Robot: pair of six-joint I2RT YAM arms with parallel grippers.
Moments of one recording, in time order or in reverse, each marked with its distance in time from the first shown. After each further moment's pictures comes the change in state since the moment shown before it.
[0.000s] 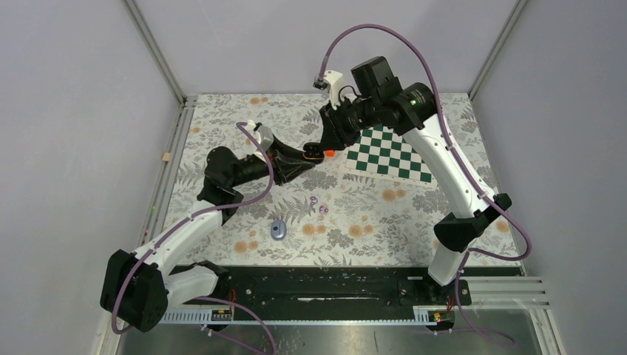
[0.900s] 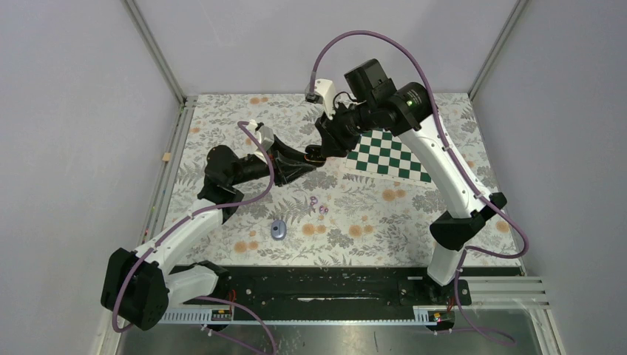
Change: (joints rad) left arm 0.000 0.013 0.012 0.010 0.059 -0.016; right arm 0.044 0.027 0.070 -0.108 0.042 -0.222
